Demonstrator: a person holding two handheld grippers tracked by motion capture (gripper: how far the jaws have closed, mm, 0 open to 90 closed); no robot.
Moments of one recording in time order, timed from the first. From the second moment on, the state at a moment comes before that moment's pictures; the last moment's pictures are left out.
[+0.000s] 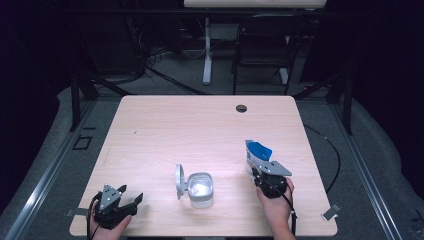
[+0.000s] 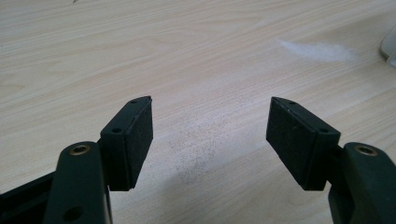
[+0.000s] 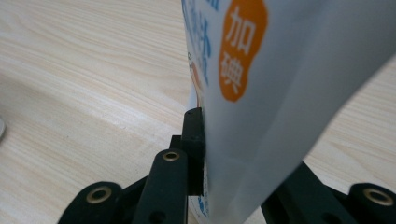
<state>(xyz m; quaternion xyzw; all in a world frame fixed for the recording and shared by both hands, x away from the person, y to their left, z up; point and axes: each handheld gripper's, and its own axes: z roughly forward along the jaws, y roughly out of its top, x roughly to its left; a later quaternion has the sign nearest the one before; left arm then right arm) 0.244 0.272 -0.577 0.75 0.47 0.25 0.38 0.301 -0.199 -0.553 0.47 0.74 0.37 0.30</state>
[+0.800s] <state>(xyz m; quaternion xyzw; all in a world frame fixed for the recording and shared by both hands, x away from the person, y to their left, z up) 0.245 0.268 -0.578 0.76 0.47 0.25 0.38 0.280 -0.205 -0.552 0.48 0.74 0.38 0.29</state>
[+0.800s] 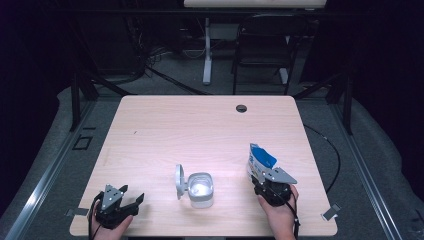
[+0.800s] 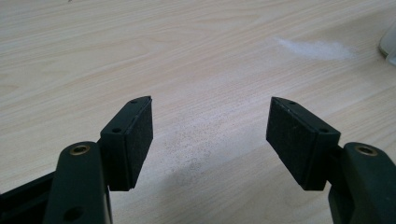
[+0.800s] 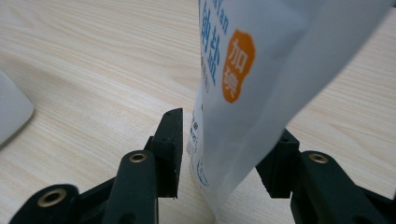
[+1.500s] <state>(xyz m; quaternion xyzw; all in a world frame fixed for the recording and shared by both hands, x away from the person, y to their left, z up) 0.246 0.264 -0.580 0.76 0.46 0.24 0.38 0.250 -0.213 -0.545 0.46 0.74 0.39 0.30</state>
